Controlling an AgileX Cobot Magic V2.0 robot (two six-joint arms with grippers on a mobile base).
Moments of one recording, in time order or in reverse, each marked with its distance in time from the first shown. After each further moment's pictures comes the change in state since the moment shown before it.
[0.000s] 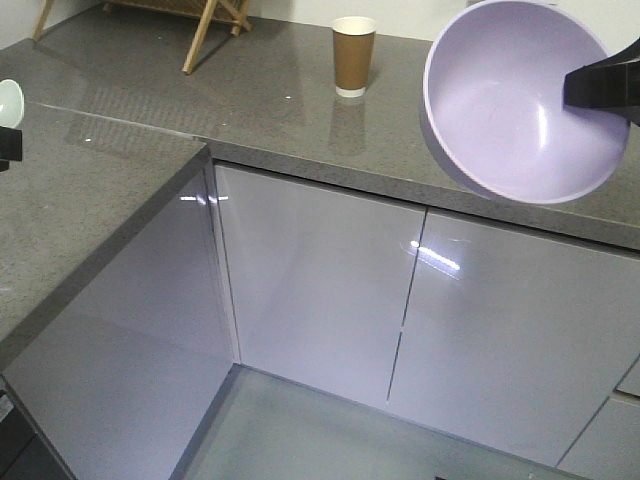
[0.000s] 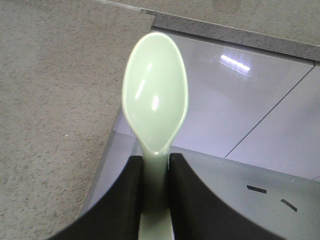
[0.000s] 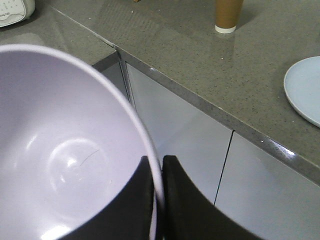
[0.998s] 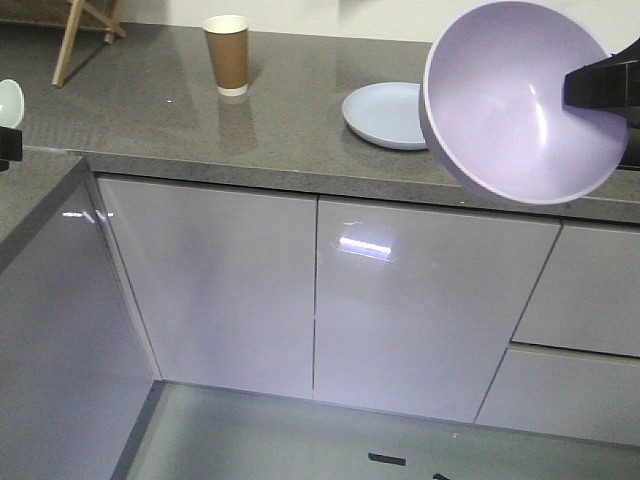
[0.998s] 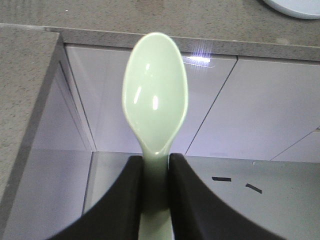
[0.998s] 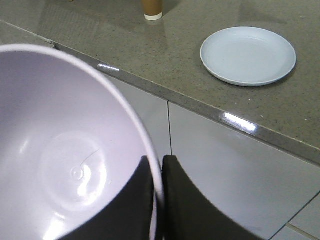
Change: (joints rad) left arm 0.000 0.000 0.000 0.000 0.000 0.000; right arm 0.000 0.000 0.000 0.000 0.000 0.000
